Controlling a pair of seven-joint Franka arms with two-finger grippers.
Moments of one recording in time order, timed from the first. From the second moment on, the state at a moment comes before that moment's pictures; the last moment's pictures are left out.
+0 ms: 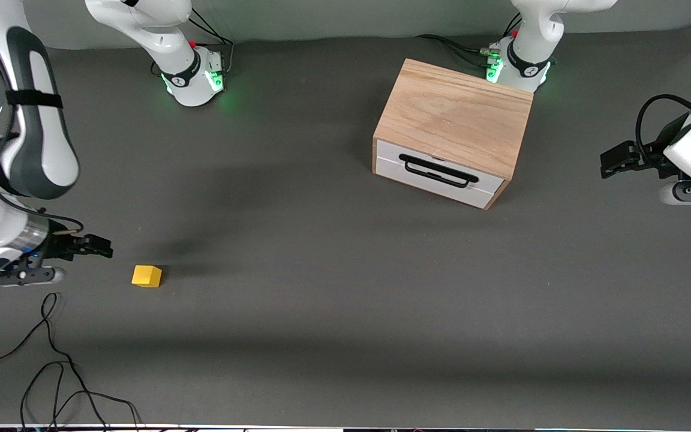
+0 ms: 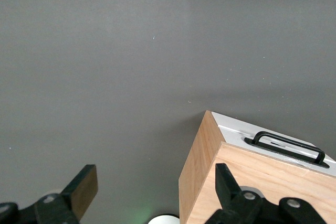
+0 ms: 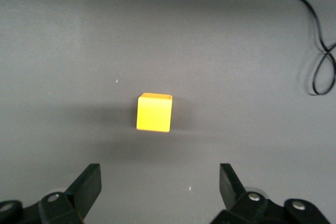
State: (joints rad) left arm -0.10 0.10 0.01 -1.46 0.02 1.44 -0.05; right arm -0.04 0.30 -0.08 -1.85 0.03 2.17 -0.17
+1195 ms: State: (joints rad) left arm -0.21 0.19 -0.02 -1.46 -0.07 1.41 -0.63; right arm -0.03 0.53 -0.08 -1.92 0.08 2.50 -0.17
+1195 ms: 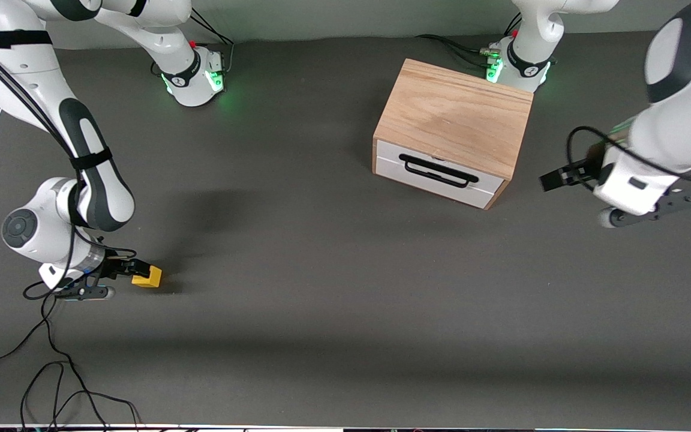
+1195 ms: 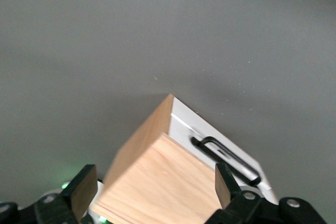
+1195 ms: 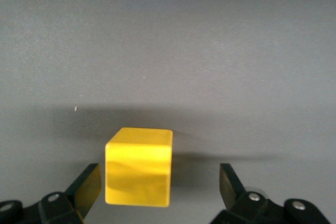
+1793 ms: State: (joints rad) left arm -0.30 0.32 -0.02 -1.48 -0.21 1.47 -1.23; right arm -0.03 0.58 -0.08 -1.92 0.08 2.58 -0.16
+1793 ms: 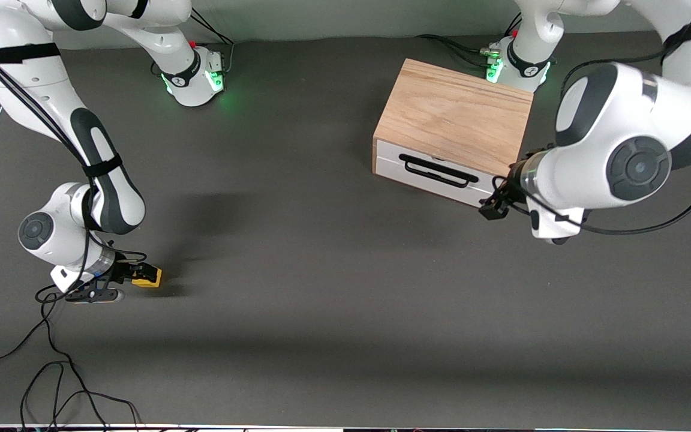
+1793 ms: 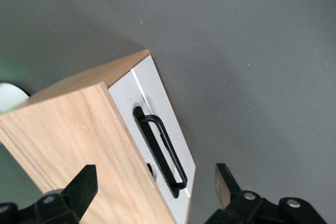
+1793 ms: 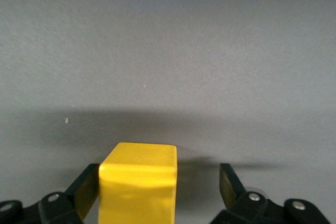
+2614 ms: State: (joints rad) left arm -0.45 0.43 -0.03 -1.64 -0.16 1.62 -1.63; right arm -0.03 0.59 -0.08 -1.92 0.08 2.59 -0.16
